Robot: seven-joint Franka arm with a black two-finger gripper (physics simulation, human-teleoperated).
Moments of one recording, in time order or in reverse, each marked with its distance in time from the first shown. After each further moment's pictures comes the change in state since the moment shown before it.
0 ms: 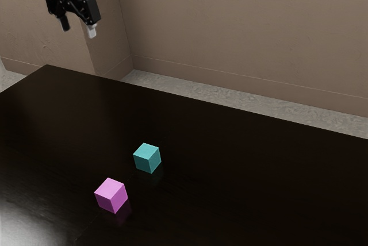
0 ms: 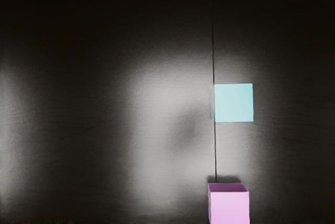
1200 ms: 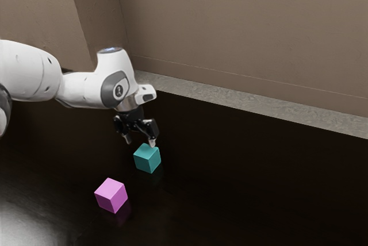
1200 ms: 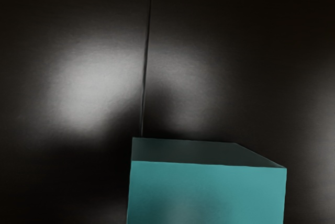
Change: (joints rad) arm -0.028 0.253 -0.044 -0.699 -0.263 0.894 -0.034
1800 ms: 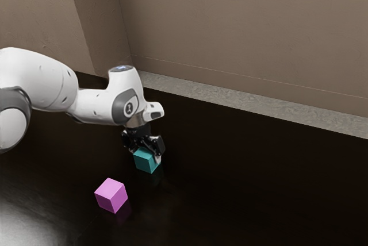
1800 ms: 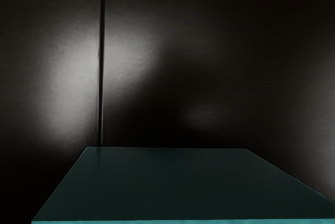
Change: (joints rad) arm 0.000 0.101 -0.030 -0.001 -0.019 0.061 0.038
